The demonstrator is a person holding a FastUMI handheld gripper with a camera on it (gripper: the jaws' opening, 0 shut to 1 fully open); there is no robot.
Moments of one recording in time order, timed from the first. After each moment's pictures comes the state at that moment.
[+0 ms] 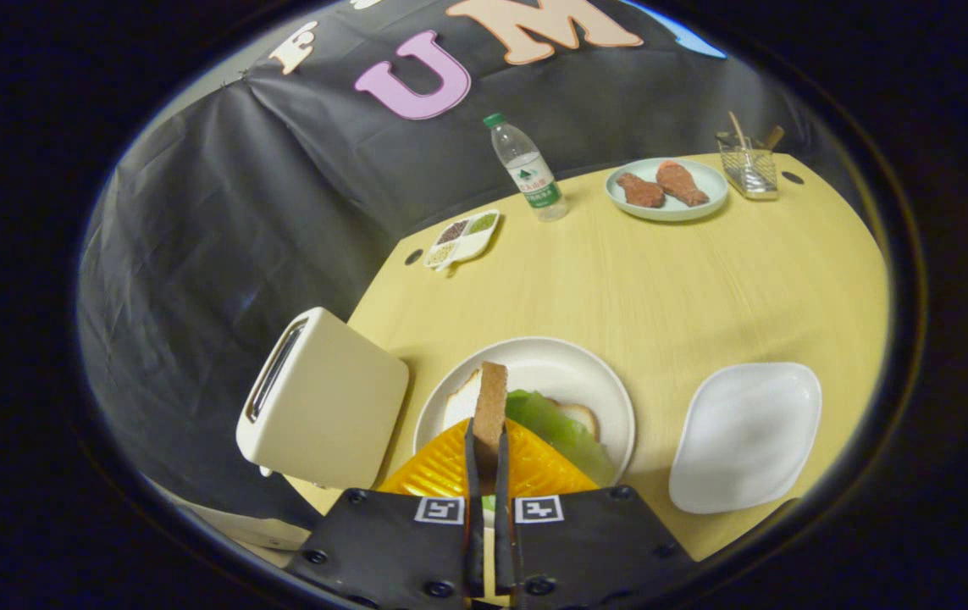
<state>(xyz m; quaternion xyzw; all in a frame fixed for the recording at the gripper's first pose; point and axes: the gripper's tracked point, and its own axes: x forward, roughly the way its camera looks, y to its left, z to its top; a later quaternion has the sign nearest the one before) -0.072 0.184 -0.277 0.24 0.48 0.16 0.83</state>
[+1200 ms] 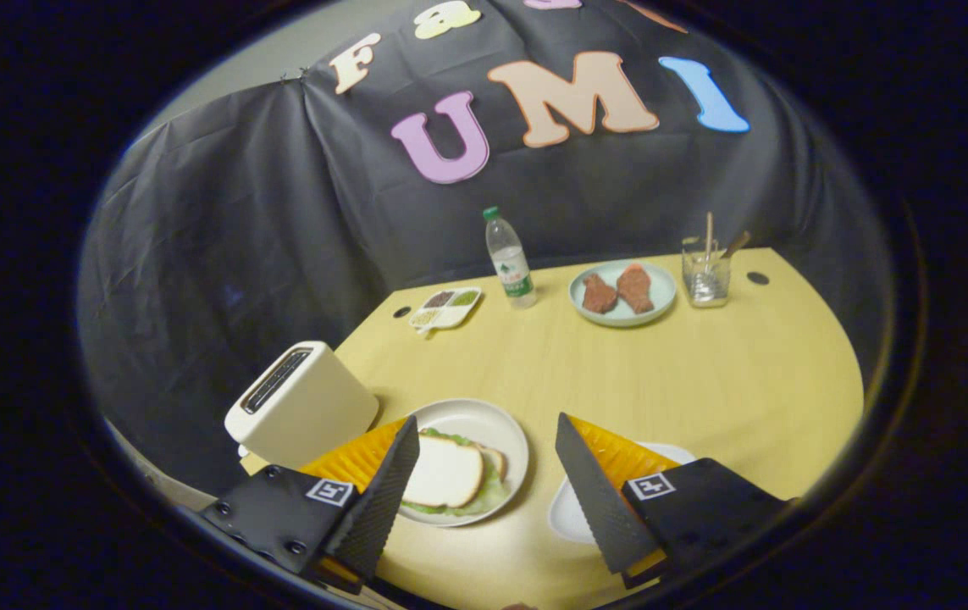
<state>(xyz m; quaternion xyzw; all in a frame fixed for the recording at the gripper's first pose) -0.048 0.073 -0.183 0.15 0.33 0.14 0.92</state>
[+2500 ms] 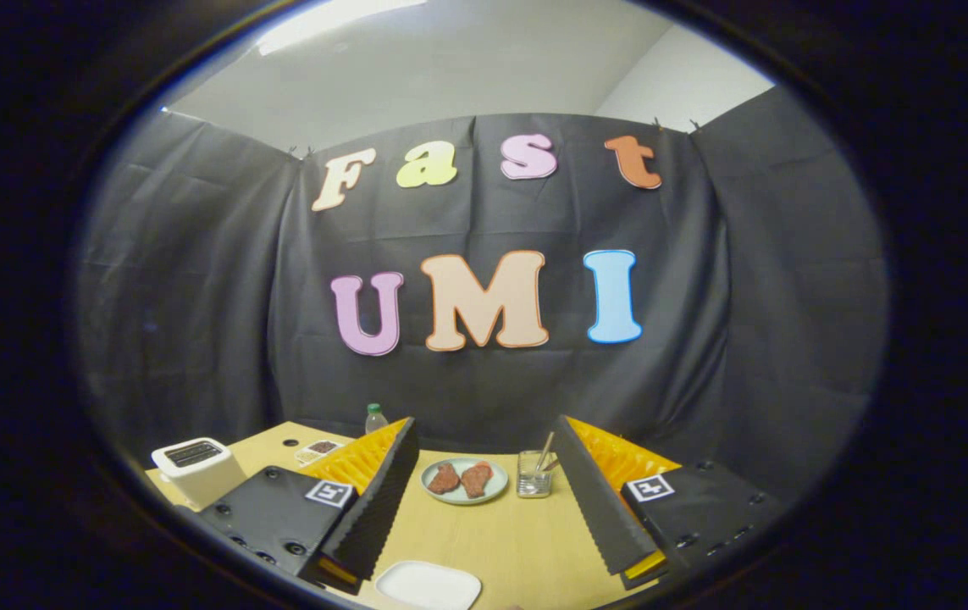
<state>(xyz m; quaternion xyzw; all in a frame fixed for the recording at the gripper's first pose) -0.014 -0.120 -0.002 0.06 0.06 -0.01 1.00</state>
